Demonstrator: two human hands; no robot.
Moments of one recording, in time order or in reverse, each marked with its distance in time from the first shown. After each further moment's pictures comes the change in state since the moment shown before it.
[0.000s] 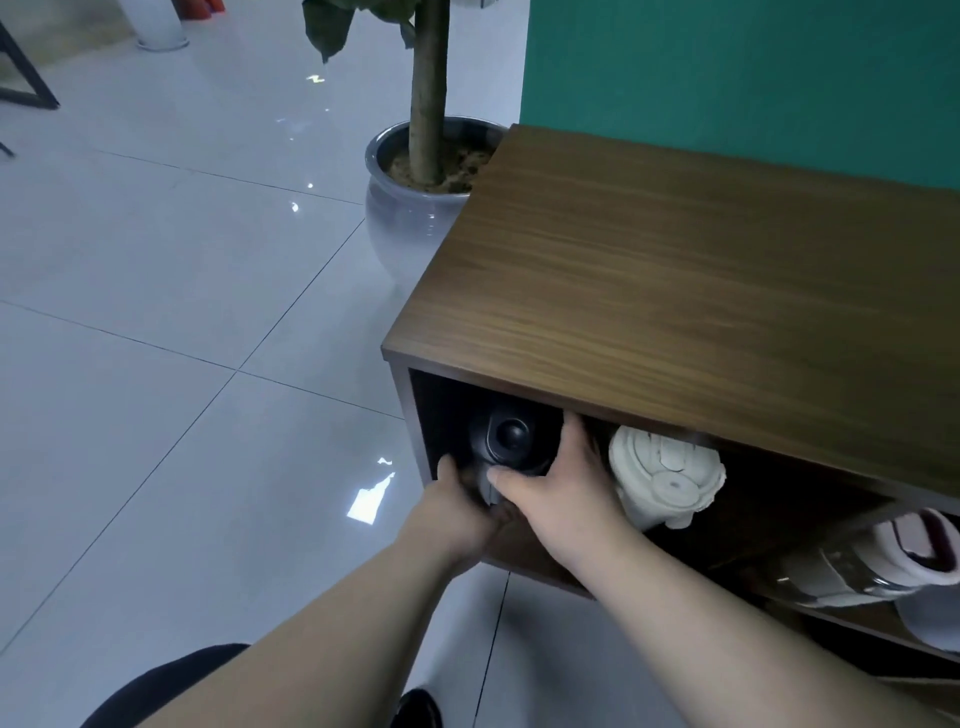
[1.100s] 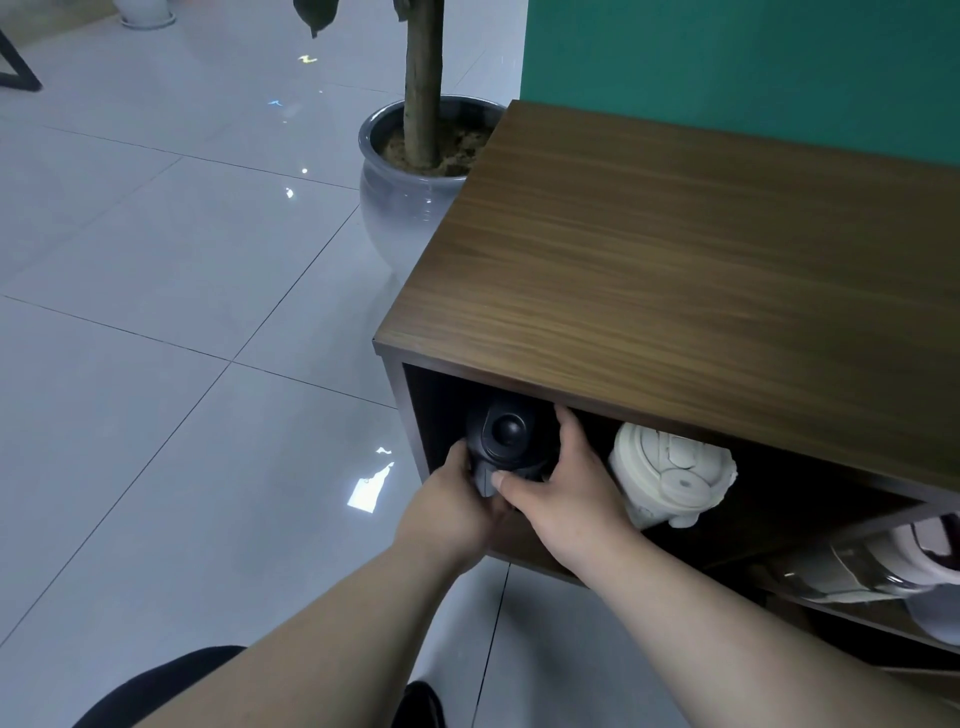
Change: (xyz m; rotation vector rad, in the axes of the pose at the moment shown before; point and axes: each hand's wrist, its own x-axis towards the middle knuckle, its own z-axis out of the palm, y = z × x) left_hand 0.006 -0.003 0.006 0.066 0.069 0.119; right_hand 0.008 0.018 0.001 -0.010 -0.051 0.016
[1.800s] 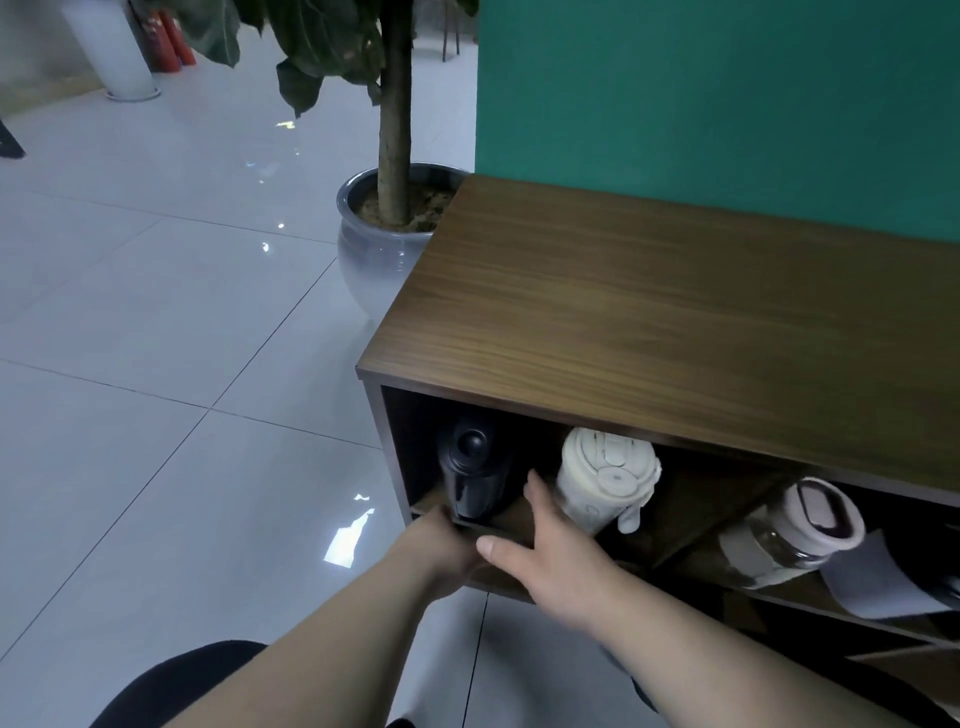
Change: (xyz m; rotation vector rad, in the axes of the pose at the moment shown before) left_hand -0.018 0.005 -0.001 0.127 -0.309 -0.029; right_hand -0.046 0.019 -0.029 -0.123 -0.282 0.011
